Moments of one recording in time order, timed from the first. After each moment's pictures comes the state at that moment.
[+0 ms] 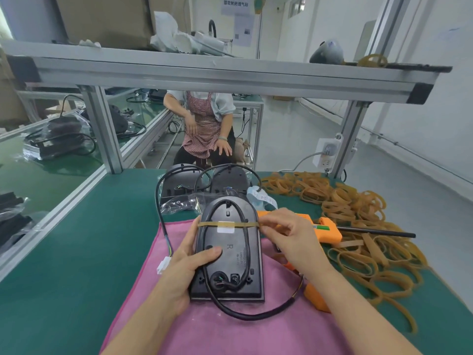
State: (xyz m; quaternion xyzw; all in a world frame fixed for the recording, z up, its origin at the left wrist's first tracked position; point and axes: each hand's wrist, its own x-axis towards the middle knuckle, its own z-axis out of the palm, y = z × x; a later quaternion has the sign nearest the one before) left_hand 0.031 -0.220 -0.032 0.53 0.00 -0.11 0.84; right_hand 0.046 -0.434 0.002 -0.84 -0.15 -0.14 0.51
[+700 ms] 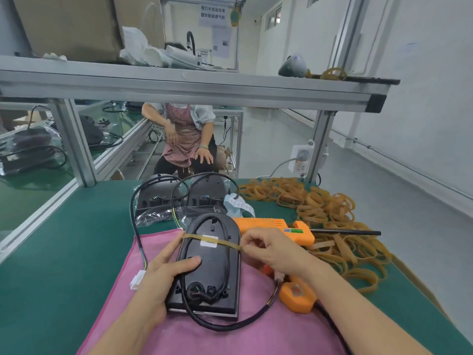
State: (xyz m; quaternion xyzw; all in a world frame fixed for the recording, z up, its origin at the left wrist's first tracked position) left_hand 0.038 -0.225 -0.035 0.55 0.05 -0.13 0.83; right_hand 0.050 -0.461 0.008 -0.90 -0.19 0.04 0.40
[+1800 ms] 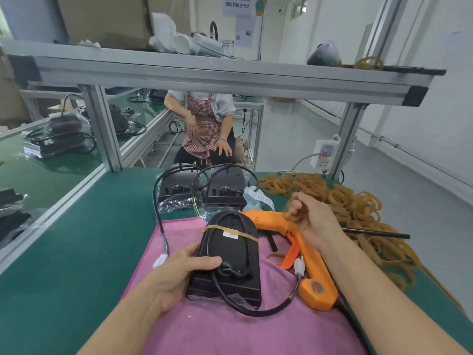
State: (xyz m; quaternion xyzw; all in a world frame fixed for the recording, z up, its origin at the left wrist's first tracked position) left_hand 0.028 -0.211 -0.023 0.61 0.03 -0.25 0.75; right_hand 0.088 -0.475 0.019 -0.54 0.11 -0.05 0.84
